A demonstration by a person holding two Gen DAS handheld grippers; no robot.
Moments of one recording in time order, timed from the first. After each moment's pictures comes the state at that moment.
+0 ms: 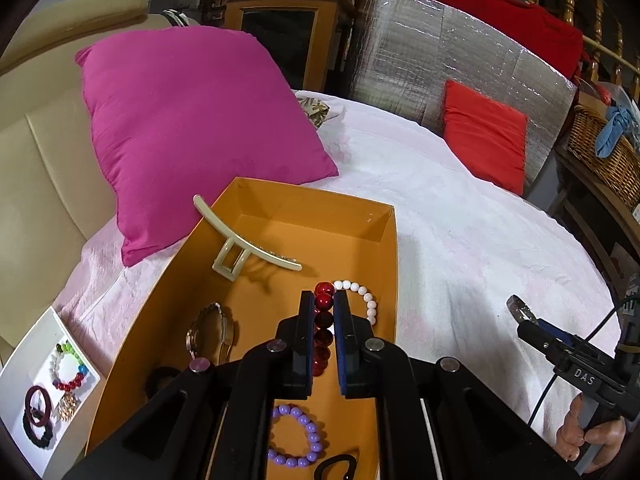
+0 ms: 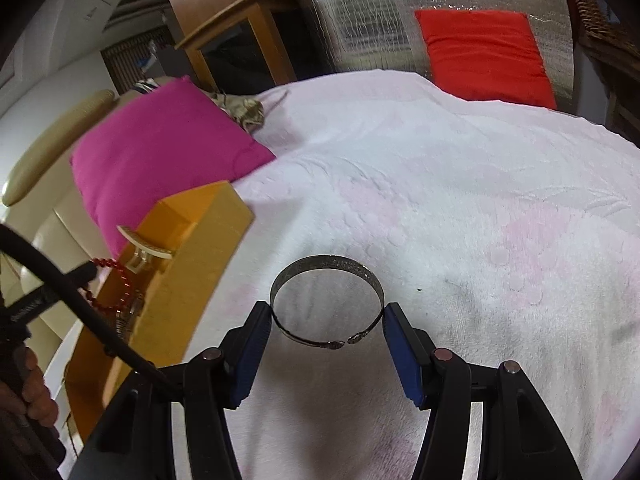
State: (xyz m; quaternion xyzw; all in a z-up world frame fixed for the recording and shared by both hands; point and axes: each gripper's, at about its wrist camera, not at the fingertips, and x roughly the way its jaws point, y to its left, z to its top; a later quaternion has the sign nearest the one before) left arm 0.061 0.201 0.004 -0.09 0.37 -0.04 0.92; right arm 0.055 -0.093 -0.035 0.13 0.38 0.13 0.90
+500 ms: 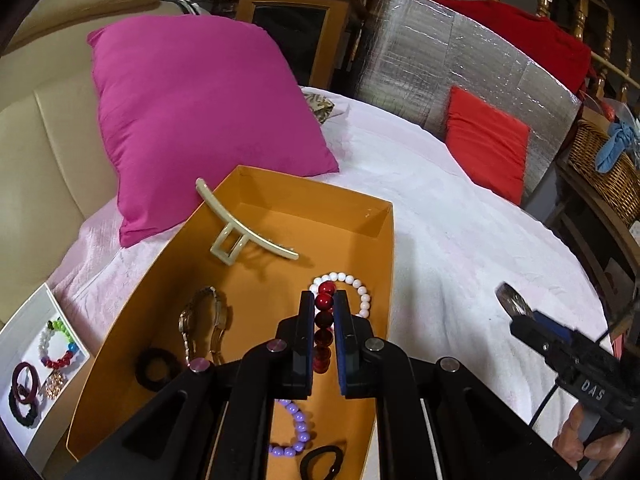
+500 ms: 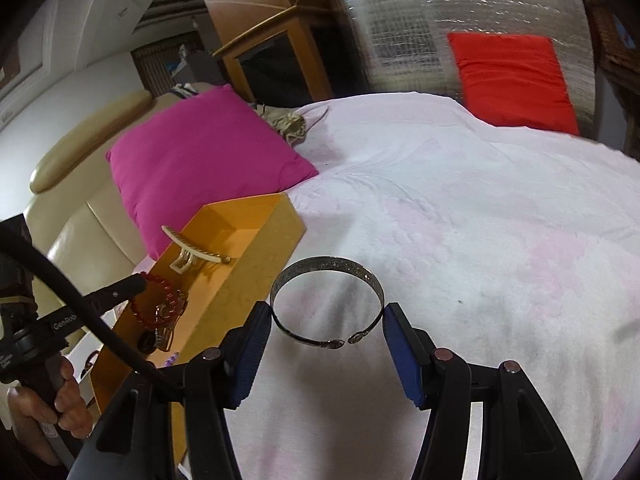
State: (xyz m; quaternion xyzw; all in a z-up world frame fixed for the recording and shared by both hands) left arm 0.058 0.203 -0.001 -0.11 0.38 -0.04 0.92; right arm 0.043 -0.056 -0.003 0.10 0.36 0.17 0.91
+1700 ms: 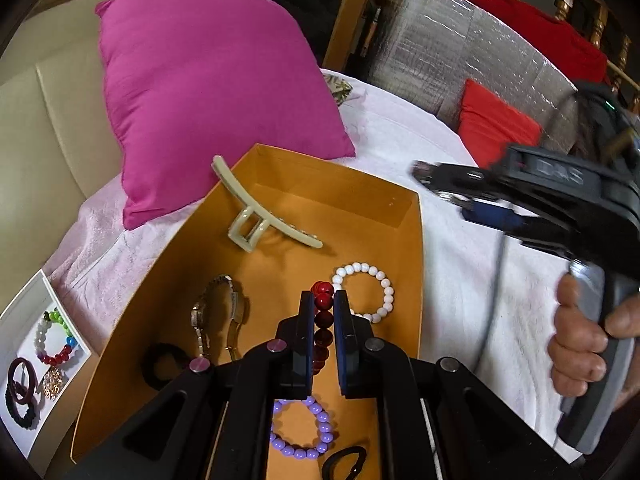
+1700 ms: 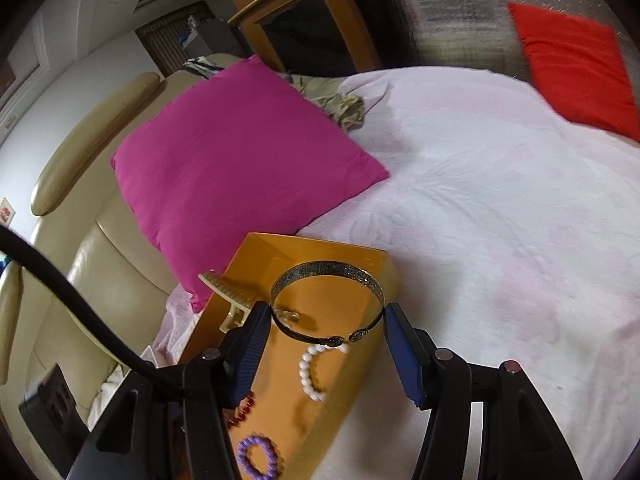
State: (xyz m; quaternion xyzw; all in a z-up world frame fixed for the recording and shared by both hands) left arm 0.070 0.224 -0.017 -0.13 0.41 -0.04 0.90; right arm 0.163 0.035 0.026 0.14 0.44 0.24 0.86
